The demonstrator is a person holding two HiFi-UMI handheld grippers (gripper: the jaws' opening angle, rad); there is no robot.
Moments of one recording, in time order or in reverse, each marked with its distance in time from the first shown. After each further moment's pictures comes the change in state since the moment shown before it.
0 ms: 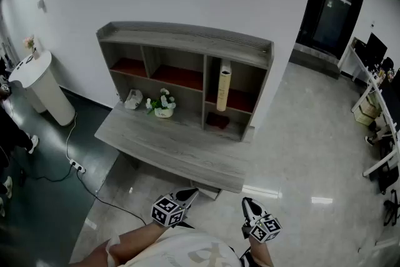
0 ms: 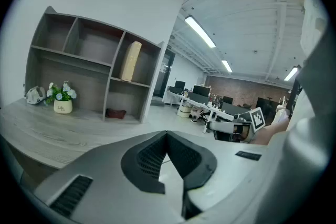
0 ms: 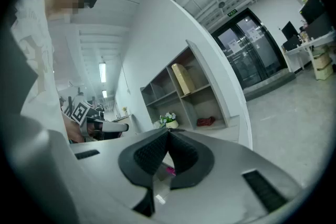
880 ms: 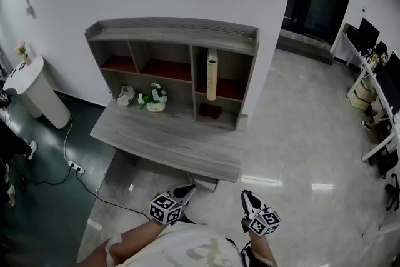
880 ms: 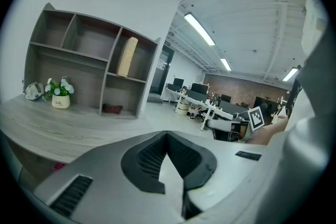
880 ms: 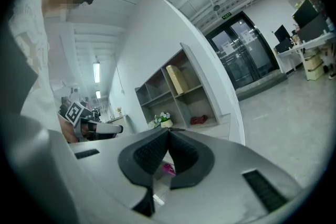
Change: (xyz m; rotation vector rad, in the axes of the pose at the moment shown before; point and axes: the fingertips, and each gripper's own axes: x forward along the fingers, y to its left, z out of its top) left arm 0.001 -0.021 -0.015 -0.008 0.025 -0.010; right arm -0.023 -0.011 -0.006 0.009 -0.006 -0.063
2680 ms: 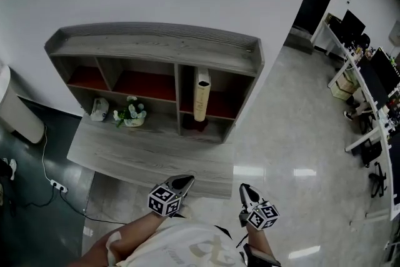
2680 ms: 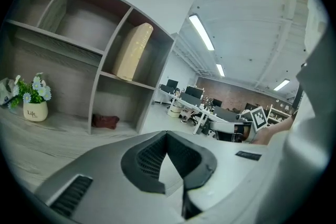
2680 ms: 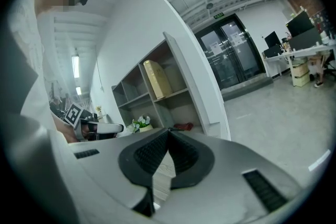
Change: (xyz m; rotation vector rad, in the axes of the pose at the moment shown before) left arm 0.117 0.121 0.085 -0.033 0.004 -0.136; right arm 0.125 -0.075 0.060 0.017 0.044 -0.175
